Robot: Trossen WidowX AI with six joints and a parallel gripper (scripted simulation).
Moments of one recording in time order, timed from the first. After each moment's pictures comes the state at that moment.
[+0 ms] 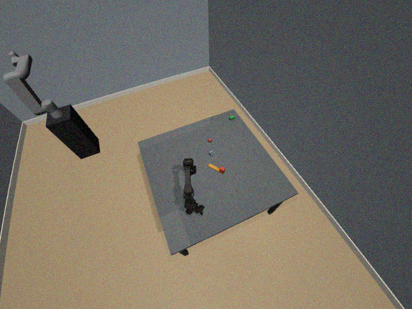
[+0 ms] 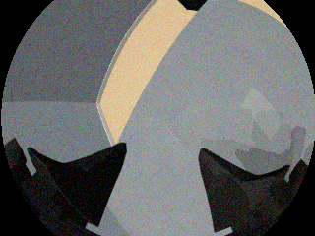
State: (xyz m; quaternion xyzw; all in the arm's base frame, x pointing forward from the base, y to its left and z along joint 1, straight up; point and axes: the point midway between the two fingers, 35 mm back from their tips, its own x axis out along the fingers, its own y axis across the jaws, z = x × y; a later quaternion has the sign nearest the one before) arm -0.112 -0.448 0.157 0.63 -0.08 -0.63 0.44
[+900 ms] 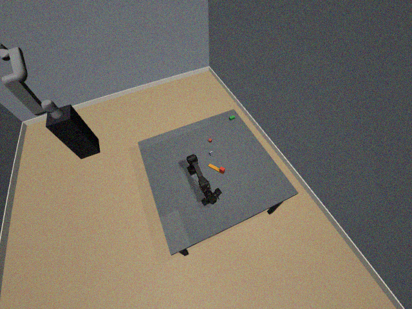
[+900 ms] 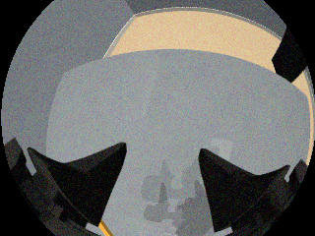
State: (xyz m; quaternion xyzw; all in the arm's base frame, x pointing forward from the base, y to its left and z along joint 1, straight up) arm 0.056 -0.412 0.157 0.42 0.30 -0.49 0.70
